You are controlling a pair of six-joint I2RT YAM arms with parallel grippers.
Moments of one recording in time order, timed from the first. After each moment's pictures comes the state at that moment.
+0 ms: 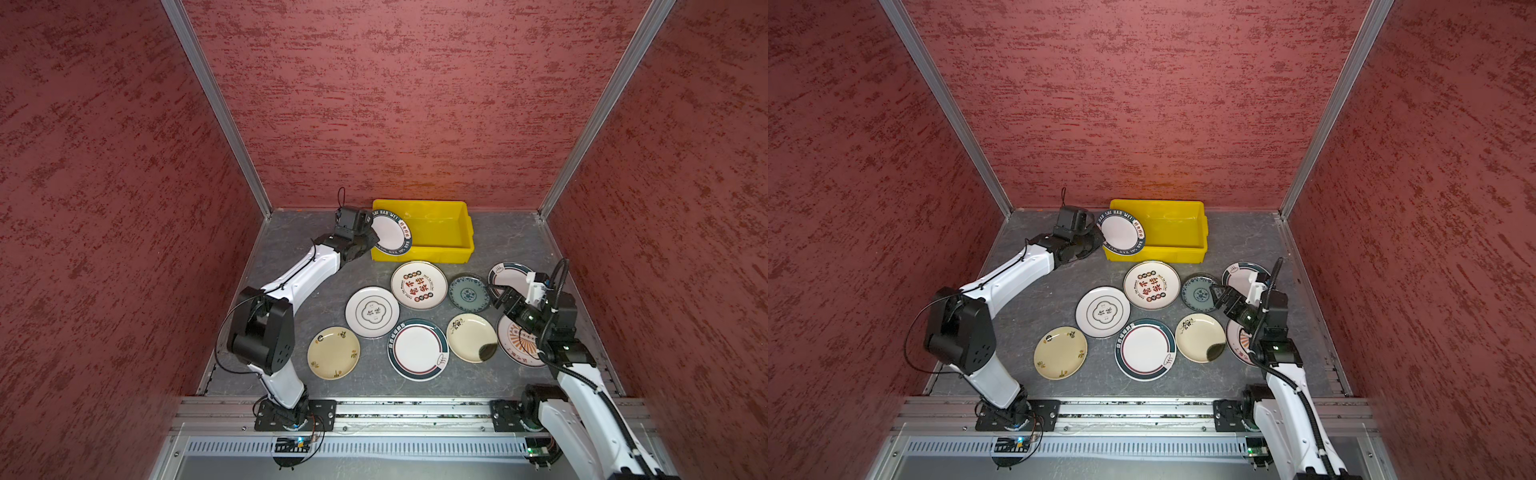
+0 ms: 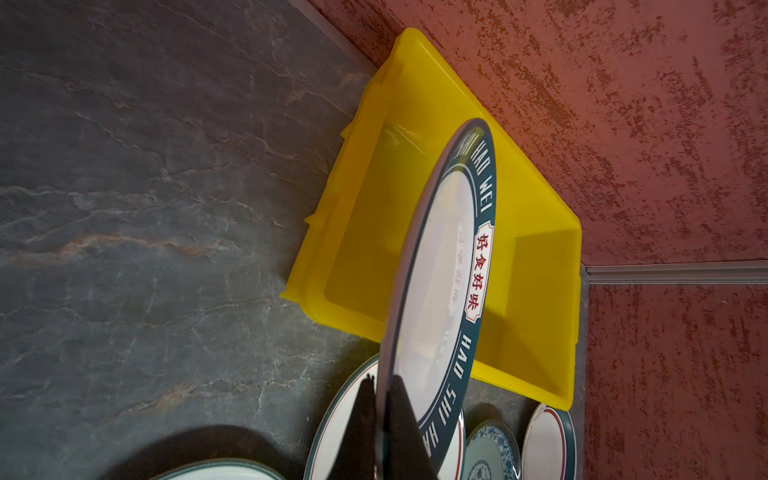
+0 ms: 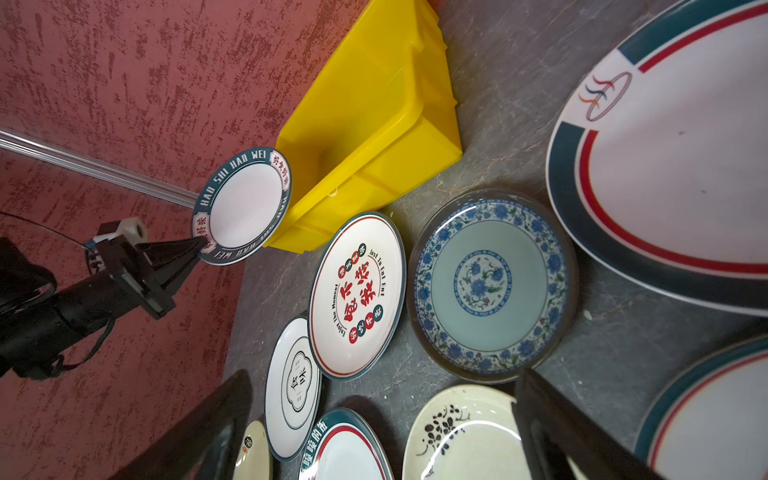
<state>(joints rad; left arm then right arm) -0.37 1.74 1.40 -0.38 -0.02 -0.89 -0.04 0.68 0.37 -0.12 -0.50 0.72</state>
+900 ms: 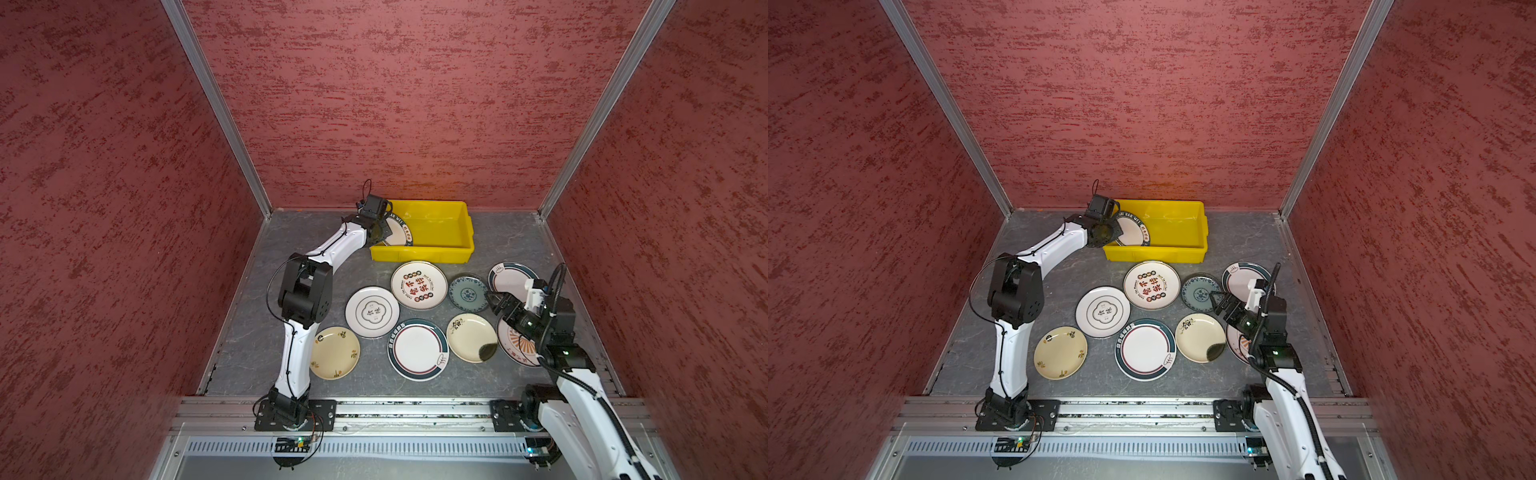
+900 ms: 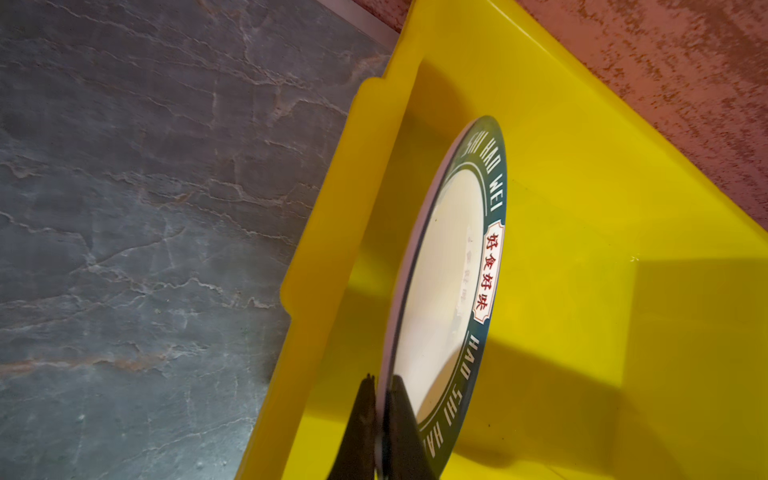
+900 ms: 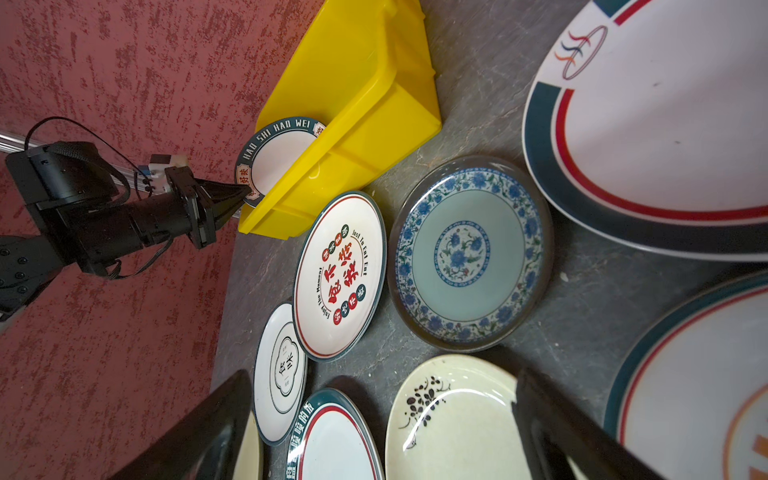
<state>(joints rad) -0.40 2.19 1.88 -0.60 -0.12 -0.78 -0.04 0.66 0.34 -0.18 -0.49 0.71</state>
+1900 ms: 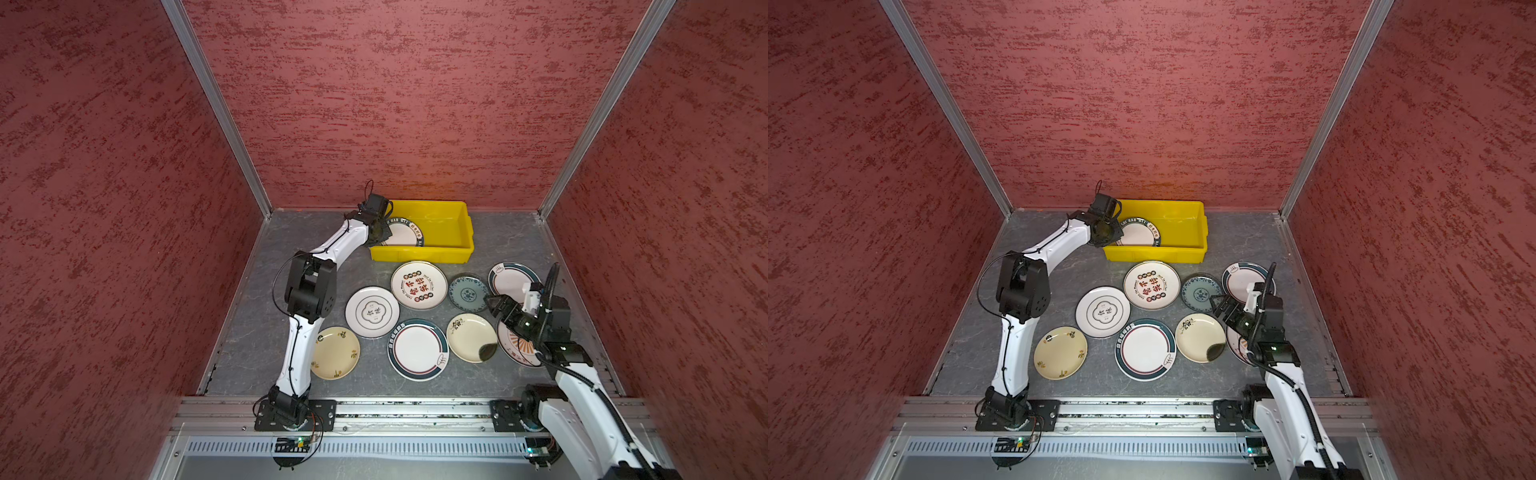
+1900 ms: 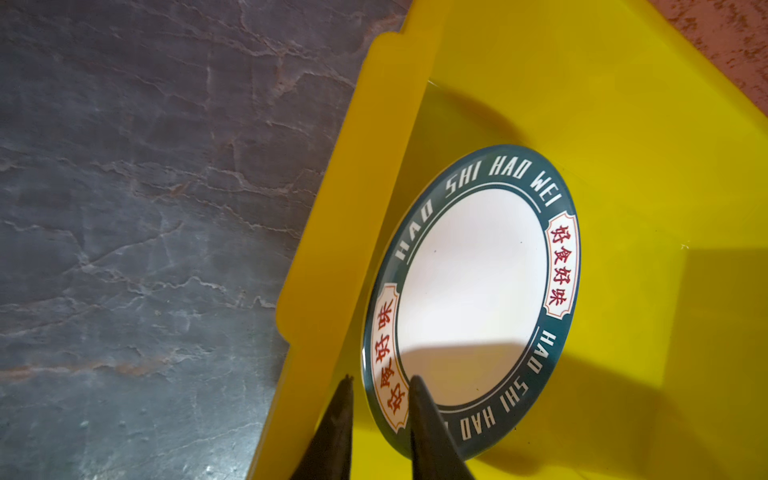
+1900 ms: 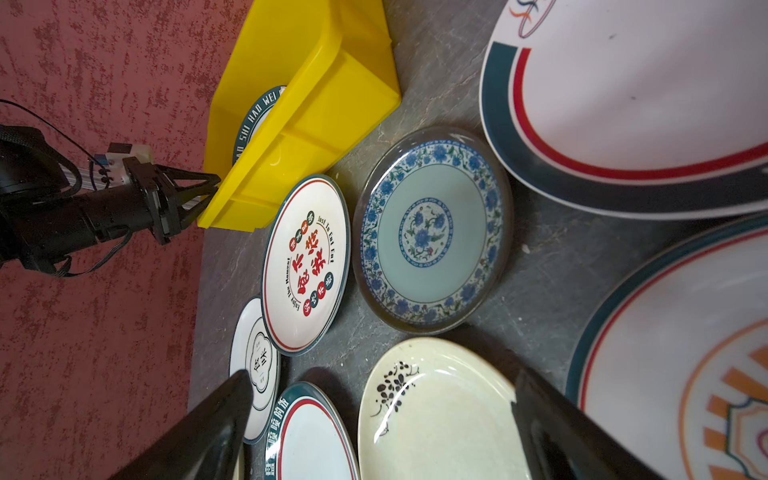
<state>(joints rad) -0.39 2.26 1.98 -0.70 -0.10 -0.75 -0.04 0.72 0.34 -0.23 -0.46 0.70</state>
